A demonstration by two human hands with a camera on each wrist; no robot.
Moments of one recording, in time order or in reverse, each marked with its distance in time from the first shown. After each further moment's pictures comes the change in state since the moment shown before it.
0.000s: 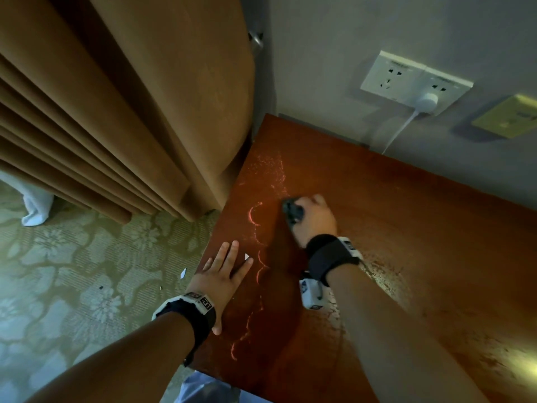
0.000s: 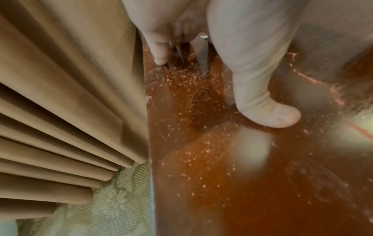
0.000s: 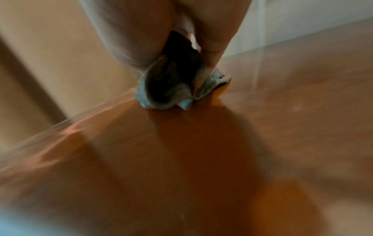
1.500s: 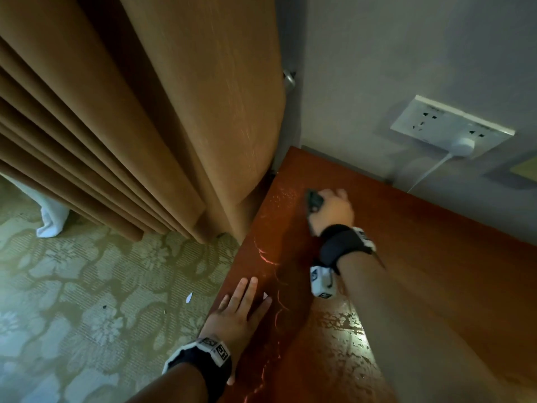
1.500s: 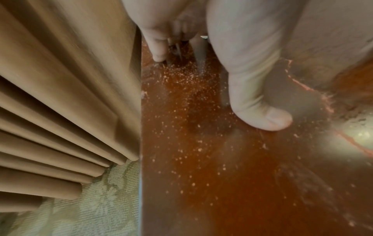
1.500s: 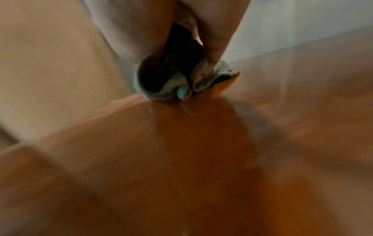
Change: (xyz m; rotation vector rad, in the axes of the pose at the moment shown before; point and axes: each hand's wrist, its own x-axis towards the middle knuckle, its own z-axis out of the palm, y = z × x) left_hand 0.009 -0.006 0.006 -0.123 0.046 0.063; right_hand 0.086 -0.043 -0.023 -0.013 0.114 0.078
